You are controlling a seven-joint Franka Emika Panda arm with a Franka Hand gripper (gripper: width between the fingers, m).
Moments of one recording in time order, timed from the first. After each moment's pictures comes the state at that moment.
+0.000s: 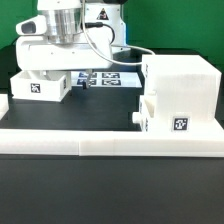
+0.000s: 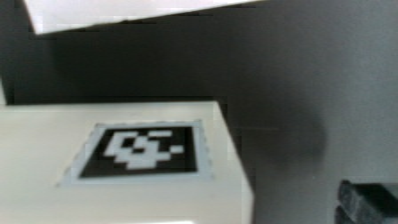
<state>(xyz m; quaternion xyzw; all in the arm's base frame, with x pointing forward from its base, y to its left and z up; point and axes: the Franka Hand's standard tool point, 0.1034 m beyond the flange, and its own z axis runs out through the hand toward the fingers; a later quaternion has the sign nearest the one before) 0.392 -0.092 0.005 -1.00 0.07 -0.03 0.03</state>
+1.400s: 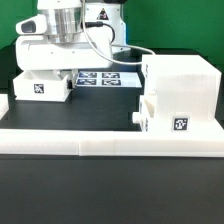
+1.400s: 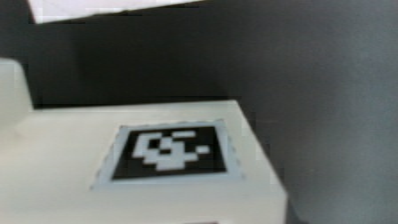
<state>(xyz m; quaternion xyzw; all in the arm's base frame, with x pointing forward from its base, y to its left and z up) 0.397 -0.088 0.010 -1.00 0.07 -0.02 0.04</state>
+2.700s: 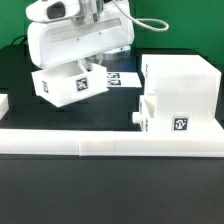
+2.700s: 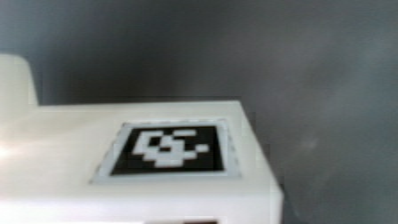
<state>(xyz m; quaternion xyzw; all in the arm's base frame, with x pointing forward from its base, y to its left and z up) 0.487 -0.043 0.059 -0.94 -0.33 -0.01 0.07</state>
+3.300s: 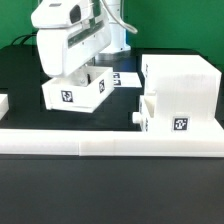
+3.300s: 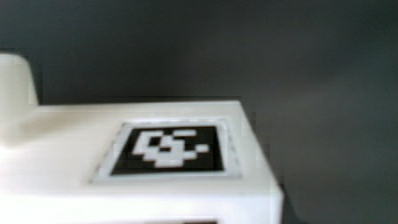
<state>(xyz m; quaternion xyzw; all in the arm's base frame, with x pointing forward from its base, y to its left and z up) 0.490 -0.050 0.049 -0.81 -0.58 -0.02 0.06</state>
